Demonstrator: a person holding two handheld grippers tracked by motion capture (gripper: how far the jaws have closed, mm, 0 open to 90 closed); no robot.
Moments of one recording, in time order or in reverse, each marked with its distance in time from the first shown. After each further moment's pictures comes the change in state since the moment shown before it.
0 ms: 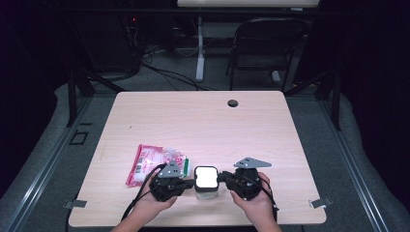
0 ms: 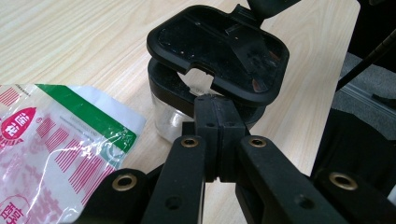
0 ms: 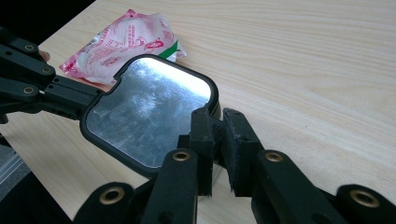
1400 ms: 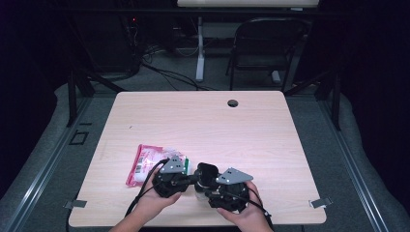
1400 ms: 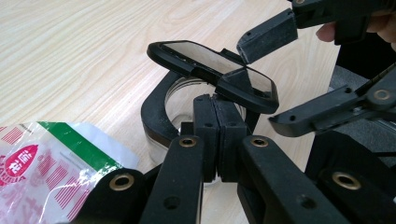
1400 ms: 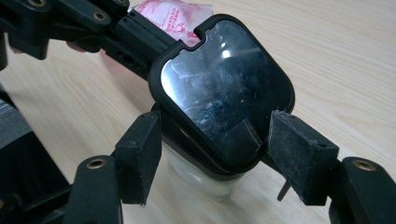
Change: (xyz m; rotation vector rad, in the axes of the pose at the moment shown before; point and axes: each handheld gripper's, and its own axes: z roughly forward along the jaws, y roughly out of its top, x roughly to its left) left arm -0.006 0.020 -0.004 -0.043 -0.004 0.003; right arm 0.044 -0.009 0.002 -0.007 -0.017 -0.251
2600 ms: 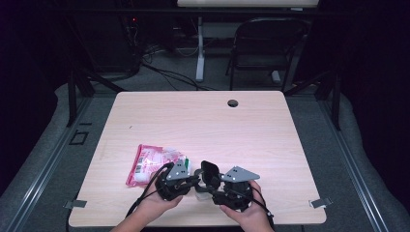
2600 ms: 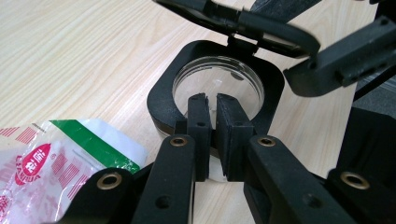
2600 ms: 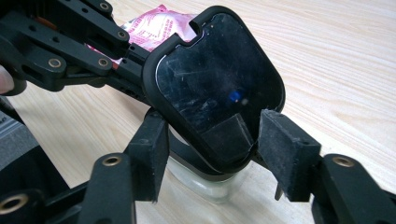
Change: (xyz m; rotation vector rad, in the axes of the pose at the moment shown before) left arm -0.005 -0.007 0.010 0.034 0.077 0.103; right arm -0.010 -0.003 -0.004 -0.036 0.018 0.061
